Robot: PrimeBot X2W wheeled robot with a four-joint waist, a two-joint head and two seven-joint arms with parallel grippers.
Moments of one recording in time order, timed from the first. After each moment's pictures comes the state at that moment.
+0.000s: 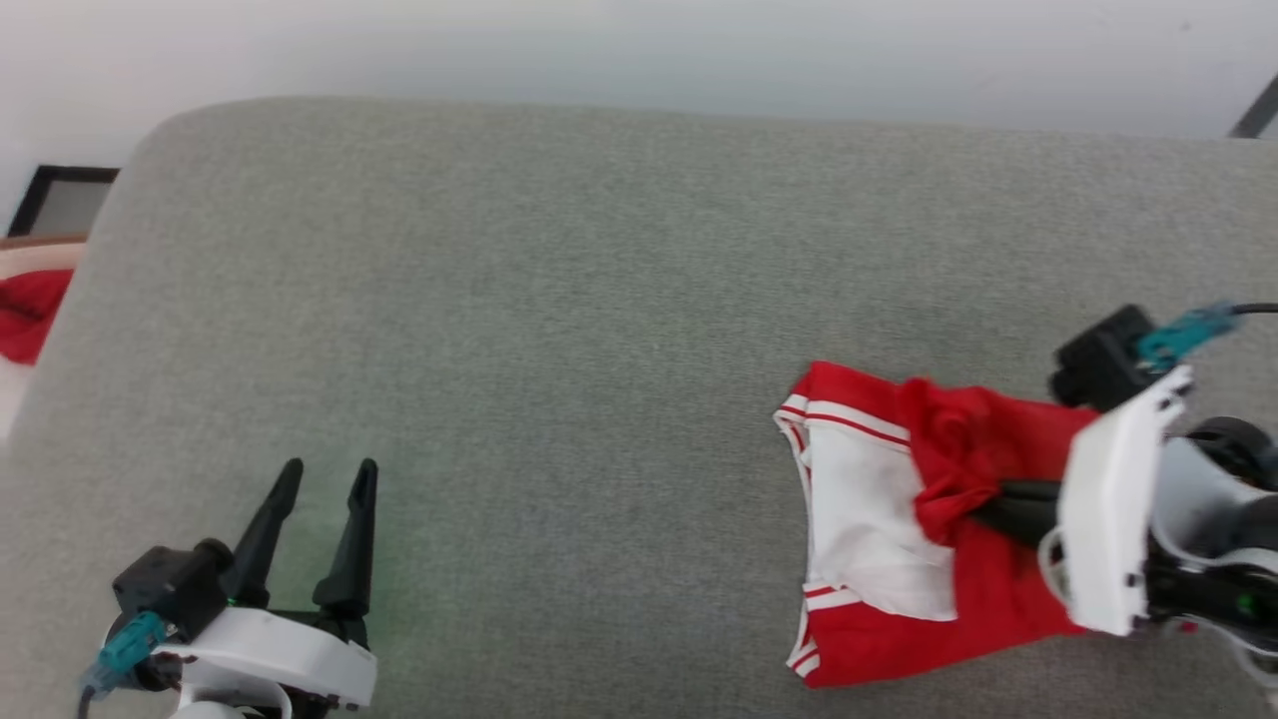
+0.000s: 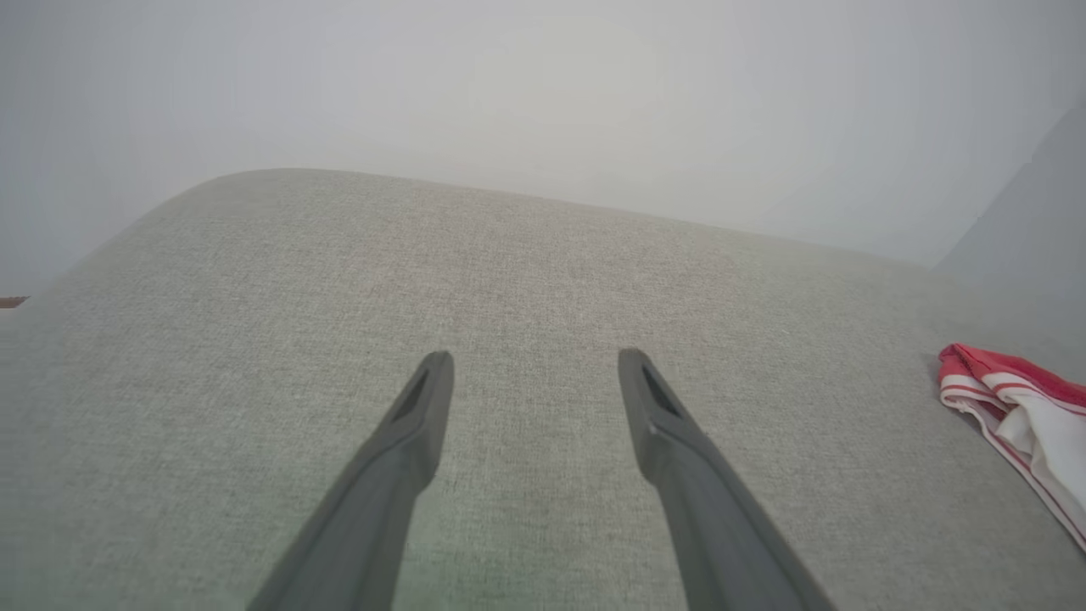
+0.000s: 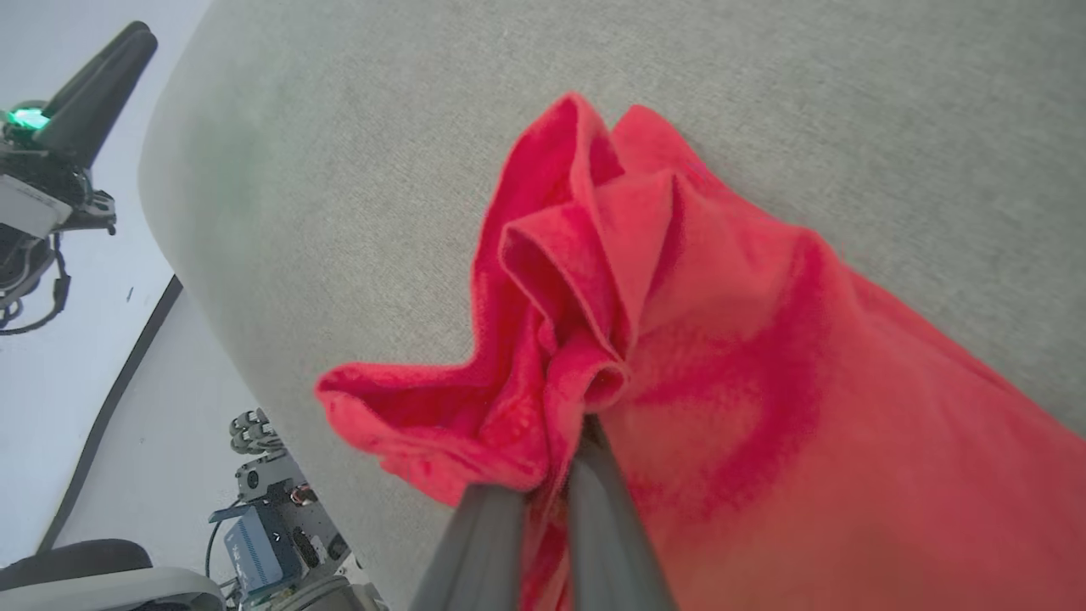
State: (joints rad) left arm -0.12 0.33 -0.12 0.22 -0.52 -0.13 -0.26; right arm -0.40 -0.55 0.35 -0.17 0.94 0.13 0.99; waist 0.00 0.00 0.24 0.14
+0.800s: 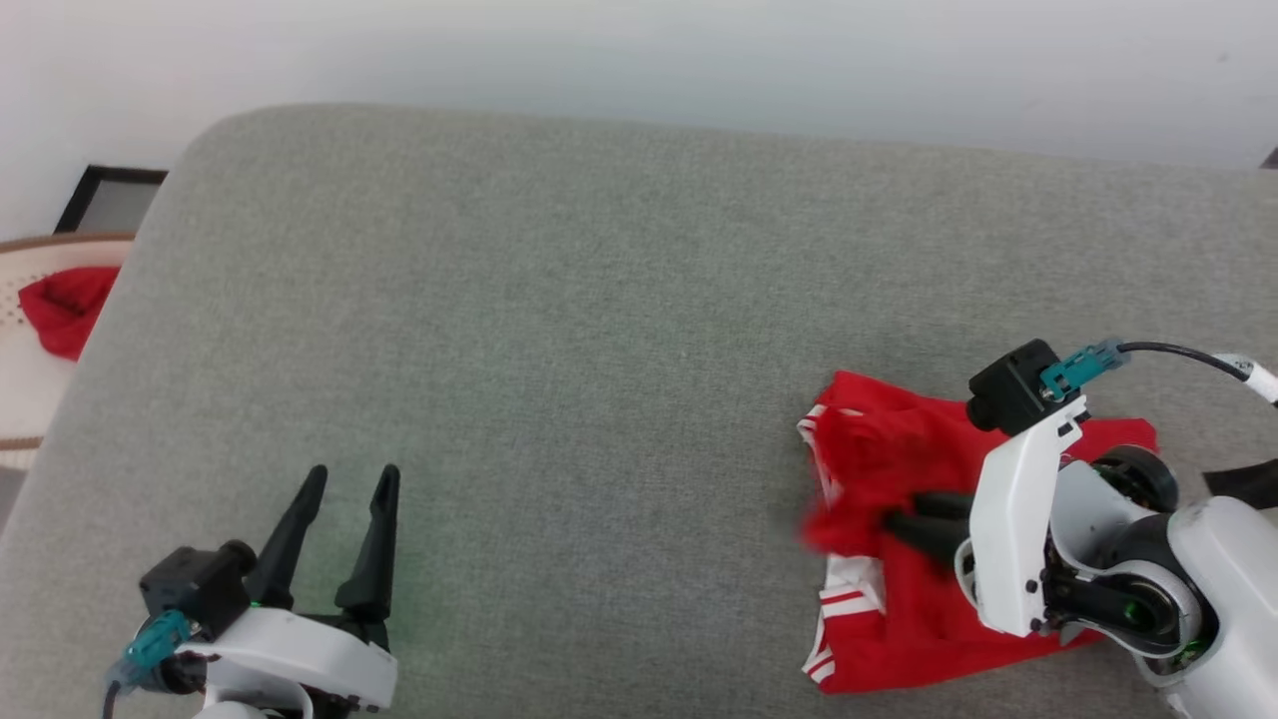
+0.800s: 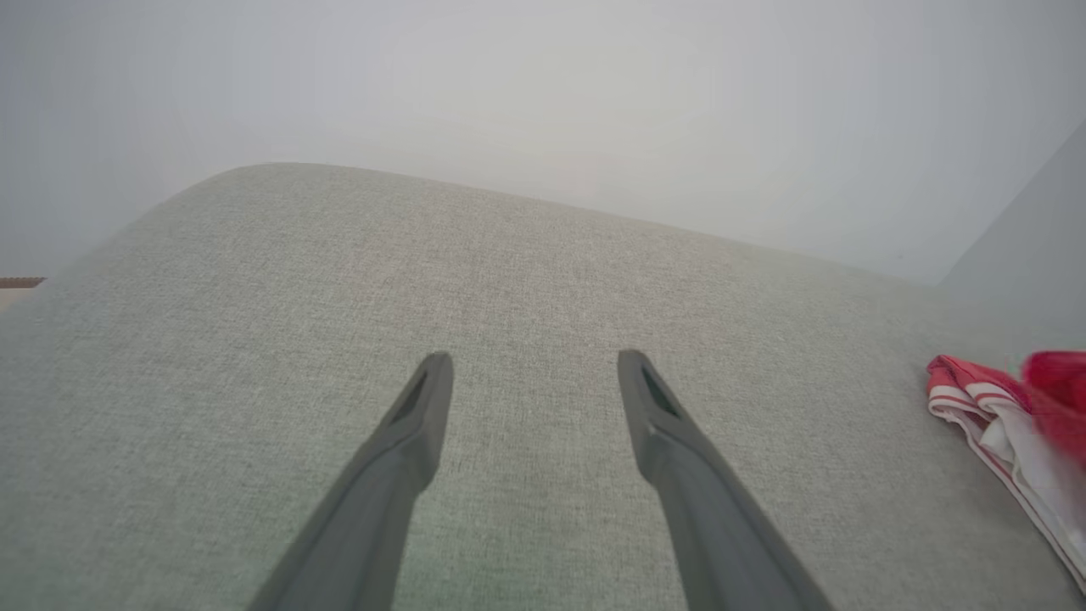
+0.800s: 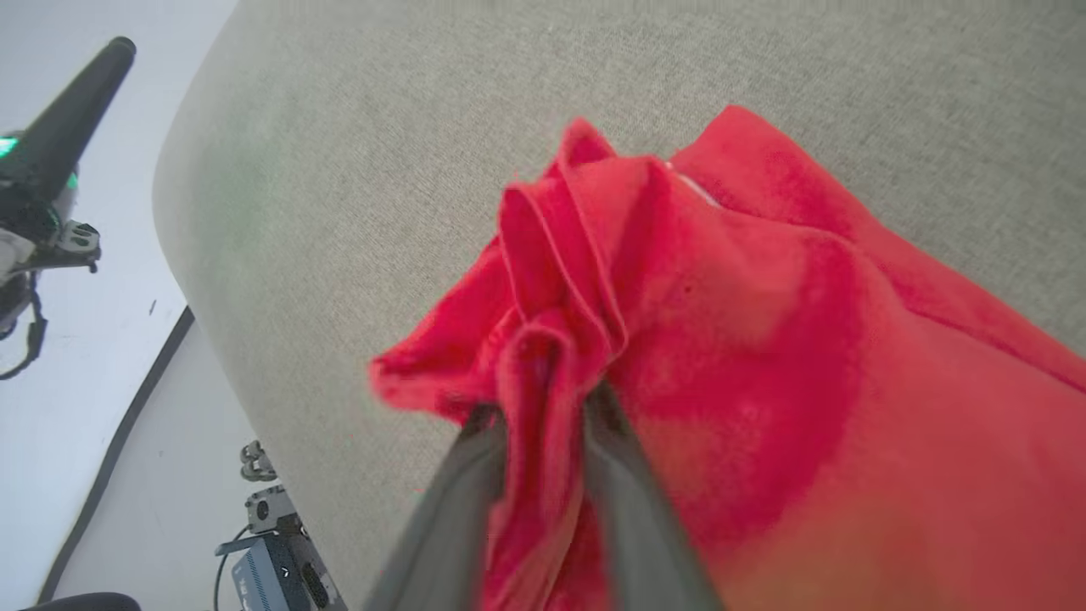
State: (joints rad) left arm -0.13 0.31 -0.14 0.25 -0.54 -0.13 -0.26; right arm -0.48 -0.49 0.55 0.07 0.94 0.13 0.77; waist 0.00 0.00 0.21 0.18
